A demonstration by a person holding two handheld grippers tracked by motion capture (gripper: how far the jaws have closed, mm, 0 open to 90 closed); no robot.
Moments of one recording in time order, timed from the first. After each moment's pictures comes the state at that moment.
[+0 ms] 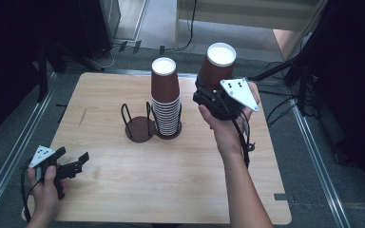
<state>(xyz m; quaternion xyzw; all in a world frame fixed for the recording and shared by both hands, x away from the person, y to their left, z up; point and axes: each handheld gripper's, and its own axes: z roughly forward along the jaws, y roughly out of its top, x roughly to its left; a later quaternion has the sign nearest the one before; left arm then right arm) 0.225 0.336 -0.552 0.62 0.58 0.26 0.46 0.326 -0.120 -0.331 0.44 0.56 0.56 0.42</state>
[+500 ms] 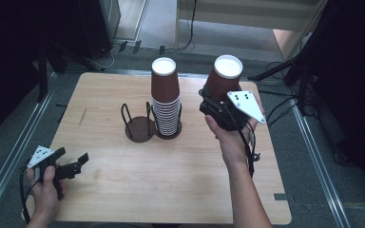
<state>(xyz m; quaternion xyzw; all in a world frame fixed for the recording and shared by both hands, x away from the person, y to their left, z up) 0.223 0.339 -0.551 0.62 0.58 0.25 0.47 0.313 -0.137 -0.350 0.45 0.56 0.55 0.42</state>
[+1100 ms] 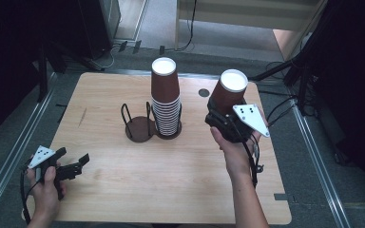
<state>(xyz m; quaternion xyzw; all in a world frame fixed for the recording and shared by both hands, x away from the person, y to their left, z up) 0.222 0.336 -0.550 0.63 0.57 0.25 0.47 0.299 -0.154 -0.376 0.47 0.56 0.54 0.42</state>
